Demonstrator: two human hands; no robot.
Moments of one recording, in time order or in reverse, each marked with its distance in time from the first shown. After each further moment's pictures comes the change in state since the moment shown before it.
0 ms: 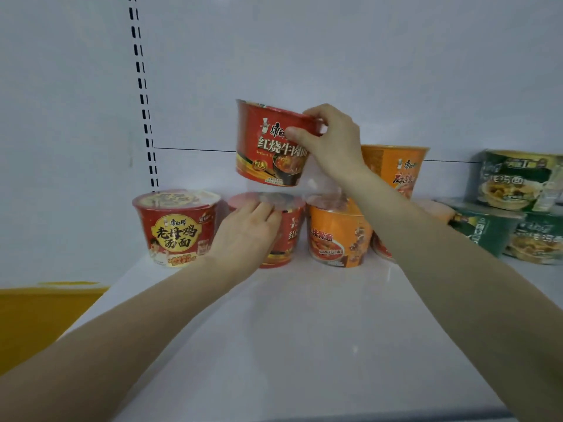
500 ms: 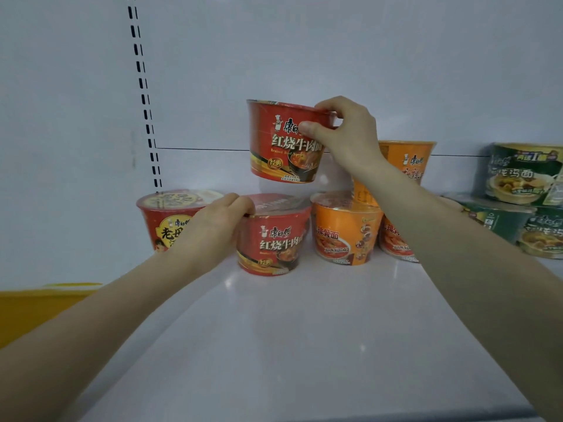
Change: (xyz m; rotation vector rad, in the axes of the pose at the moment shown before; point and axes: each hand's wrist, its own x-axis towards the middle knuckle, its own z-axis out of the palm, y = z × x) left_hand -0.016 -0.039 -0.005 -0.408 0.063 -0.144; right_hand 0.004 0.007 -0.013 -0.005 -0.006 0.006
